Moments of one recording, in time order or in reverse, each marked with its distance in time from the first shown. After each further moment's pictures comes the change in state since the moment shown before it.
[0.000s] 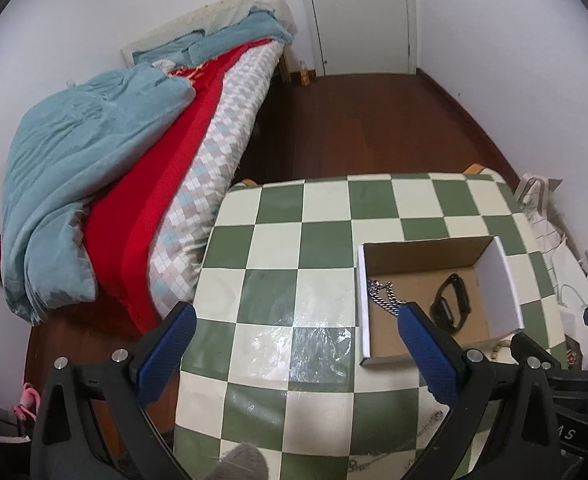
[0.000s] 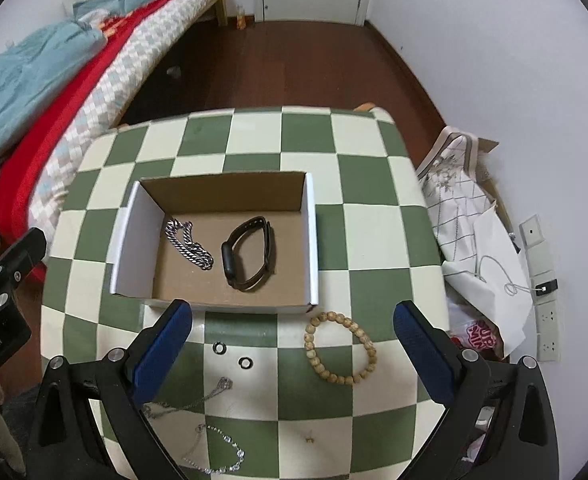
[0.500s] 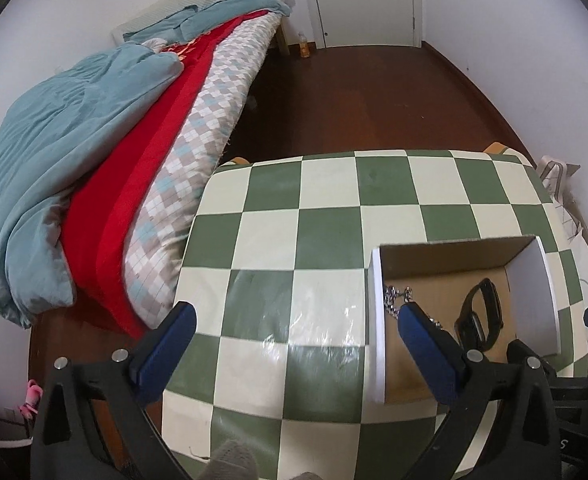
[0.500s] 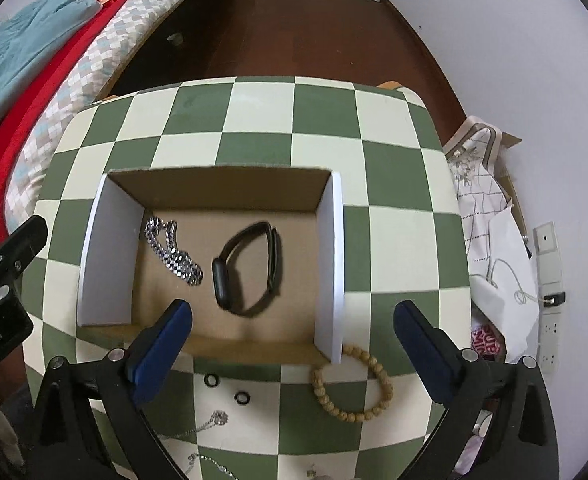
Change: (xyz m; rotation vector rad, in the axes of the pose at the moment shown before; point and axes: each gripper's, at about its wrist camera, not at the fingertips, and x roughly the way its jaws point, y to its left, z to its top) left arm 0.076 -0.009 0.016 0.015 0.115 0.015; right arm 0.073 0.014 0.033 -0.049 0.131 -0.002
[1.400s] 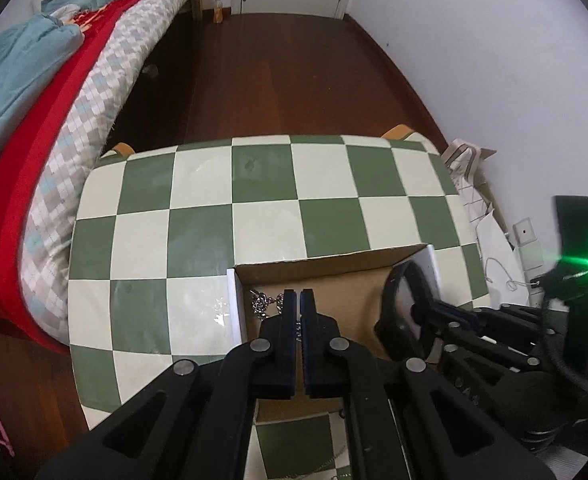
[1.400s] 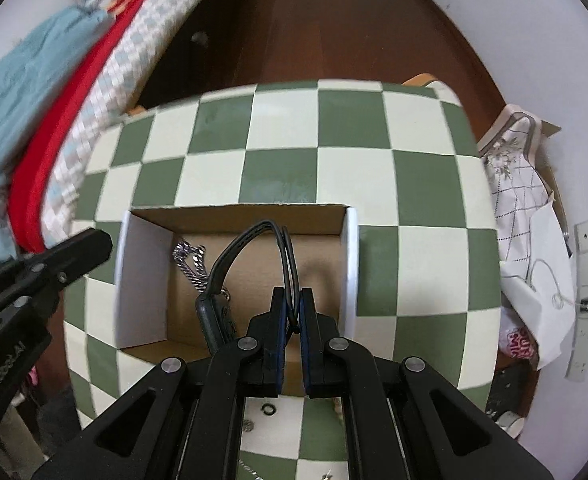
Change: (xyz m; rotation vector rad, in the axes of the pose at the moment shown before) left arm 0.016 -0.043 0.042 0.047 0.160 -0.374; right arm 0.017 -0.013 0.043 0.006 0.085 0.183
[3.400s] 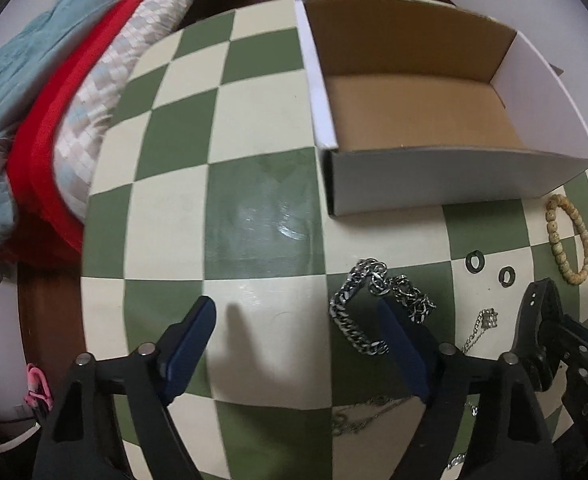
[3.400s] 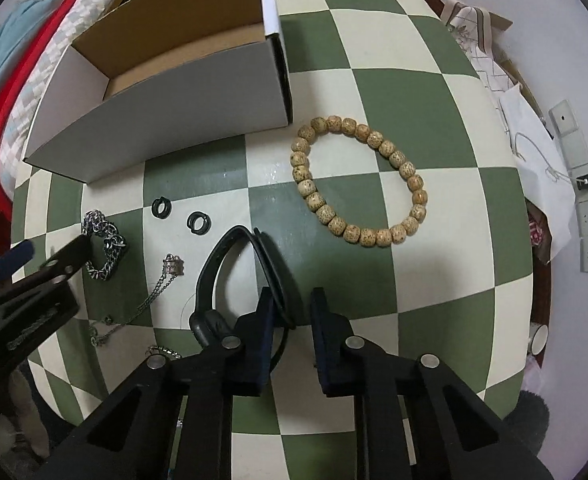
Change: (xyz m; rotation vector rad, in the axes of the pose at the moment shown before) left arm 0.058 0.016 -0.151 0.001 0.149 0.287; right arm 0.049 -0.020 -0.181 0.161 0.083 -0.097
